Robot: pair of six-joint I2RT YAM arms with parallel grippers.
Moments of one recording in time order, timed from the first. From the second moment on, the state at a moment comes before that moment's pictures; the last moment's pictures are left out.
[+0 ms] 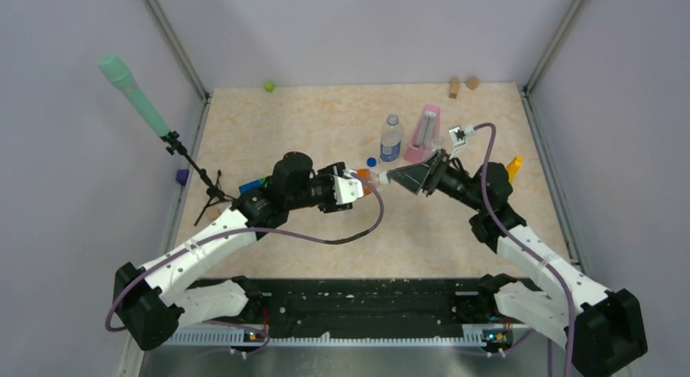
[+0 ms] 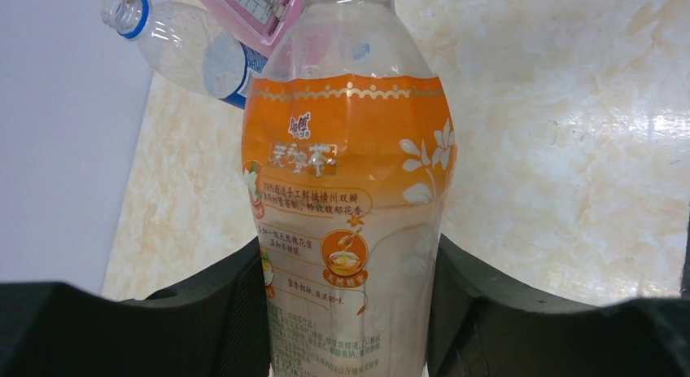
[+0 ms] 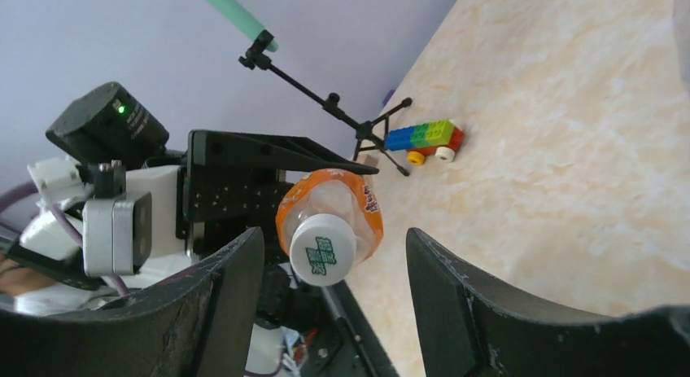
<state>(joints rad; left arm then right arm) -0.74 1.09 0.91 -0.27 0.33 0.68 0.45 0.90 0.55 0.46 -0.53 0.84</state>
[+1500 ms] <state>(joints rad) -0.75 1.14 0.92 -0.36 0.34 0.69 0.46 1.05 0.58 0.45 -0.78 0.66</state>
